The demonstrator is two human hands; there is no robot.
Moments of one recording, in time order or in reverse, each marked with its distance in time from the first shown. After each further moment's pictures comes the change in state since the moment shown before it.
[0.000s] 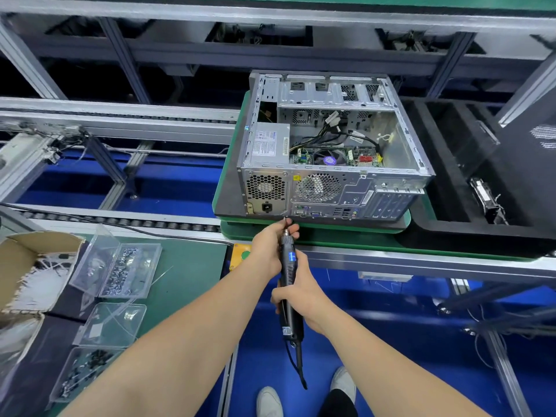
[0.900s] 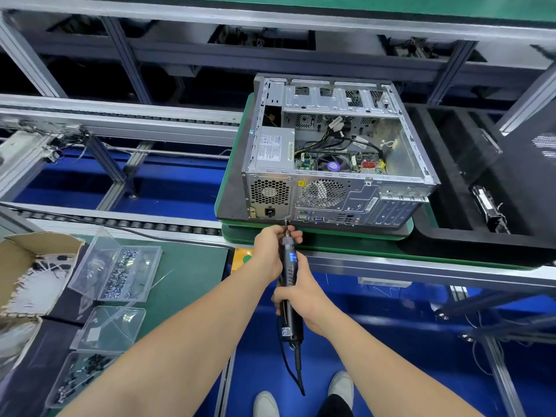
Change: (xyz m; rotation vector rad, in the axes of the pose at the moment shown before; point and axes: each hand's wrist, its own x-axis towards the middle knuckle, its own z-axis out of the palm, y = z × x) left_hand 0.014 0.002 -0.003 -0.042 0.023 0.035; right_hand 0.005 -0.009 0.002 0.043 -0.009 0.016
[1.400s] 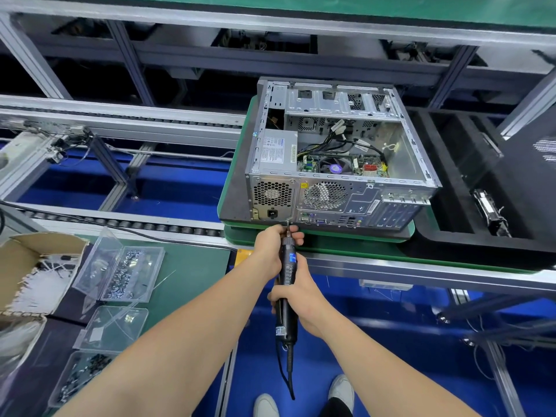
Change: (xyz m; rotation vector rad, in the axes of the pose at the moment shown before) left_hand 0.000 0.009 0.004 0.039 0.011 -0.007; right_hand -0.003 -0.007 0.010 0.069 0.008 0.007
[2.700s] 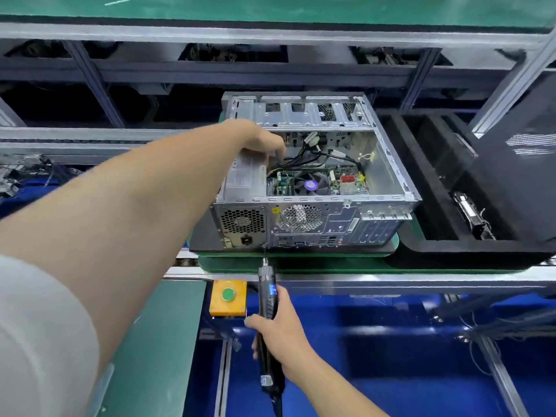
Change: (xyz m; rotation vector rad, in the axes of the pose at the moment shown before) left_hand 0.054 0.213 0.176 2.211 -0.151 0.104; right_hand 0.005 0.010 0.007 0.007 0.155 -0.007
